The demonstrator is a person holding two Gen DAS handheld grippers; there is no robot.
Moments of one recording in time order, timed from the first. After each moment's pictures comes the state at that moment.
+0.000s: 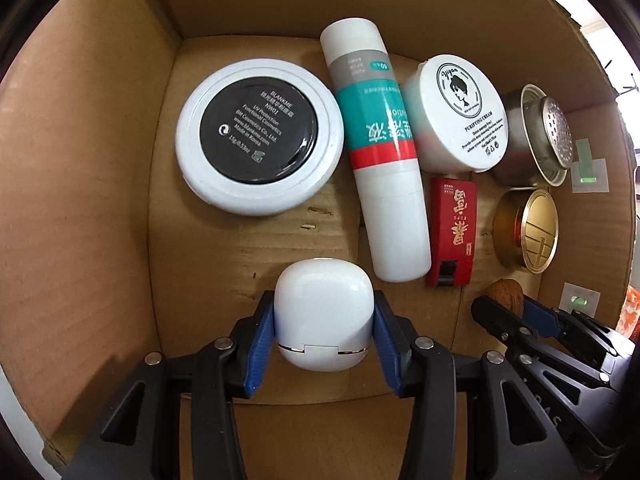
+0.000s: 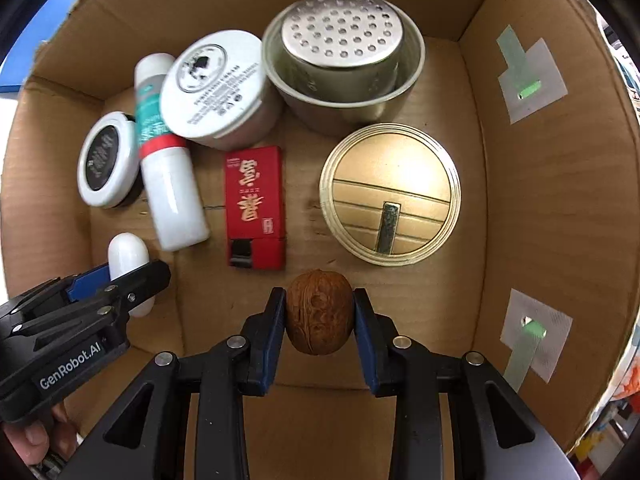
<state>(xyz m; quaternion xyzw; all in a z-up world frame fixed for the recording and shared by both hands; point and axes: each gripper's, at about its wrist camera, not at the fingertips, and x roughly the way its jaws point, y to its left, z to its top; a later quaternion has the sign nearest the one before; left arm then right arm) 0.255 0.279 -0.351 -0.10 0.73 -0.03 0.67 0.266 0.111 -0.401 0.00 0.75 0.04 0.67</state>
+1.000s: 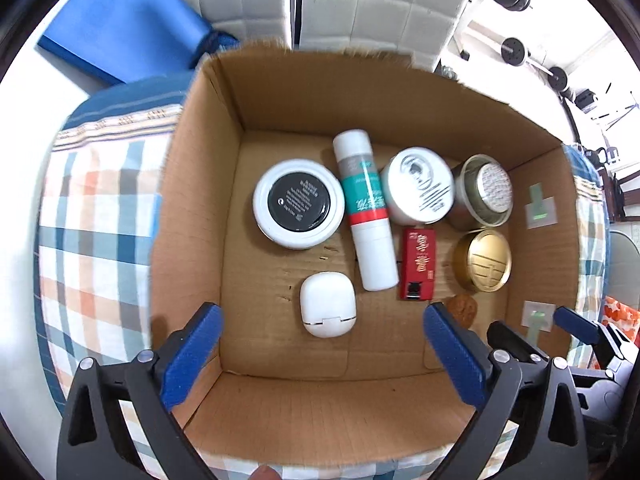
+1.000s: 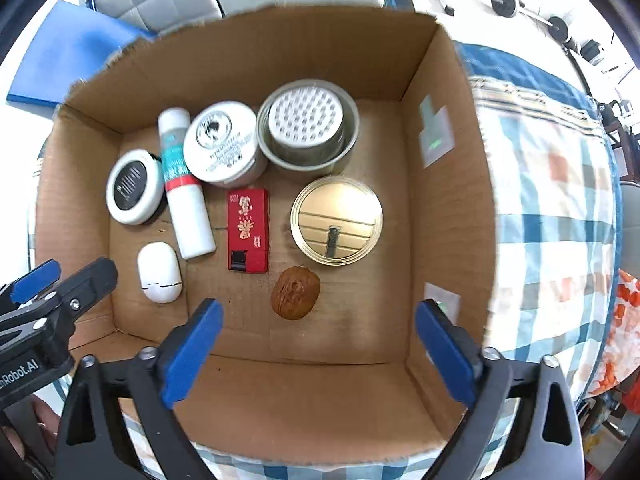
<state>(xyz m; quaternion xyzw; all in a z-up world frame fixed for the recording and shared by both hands) 0.250 0.285 -0.249 -0.08 0.66 0.01 0.75 0.280 0.090 -0.309 -0.01 0.69 0.02 0.72</state>
